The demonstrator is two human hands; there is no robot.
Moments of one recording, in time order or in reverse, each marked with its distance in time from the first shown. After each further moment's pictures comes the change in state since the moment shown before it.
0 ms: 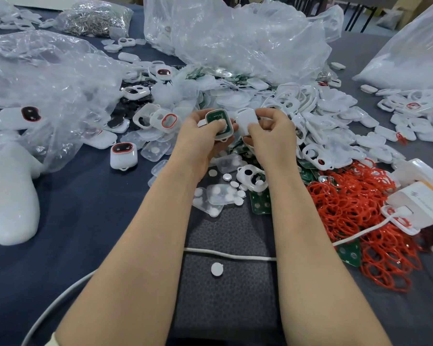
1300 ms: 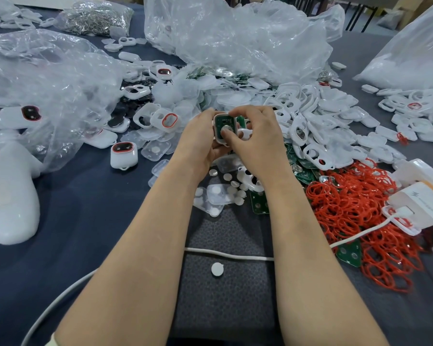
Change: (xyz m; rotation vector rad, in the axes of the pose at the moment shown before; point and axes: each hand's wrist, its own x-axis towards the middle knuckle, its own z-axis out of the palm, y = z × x) left_hand -0.004 0.007 0.006 0.008 0.025 -0.097; right_hand -0.011 -0.008 0.002 -0.418 -0.164 -0.331
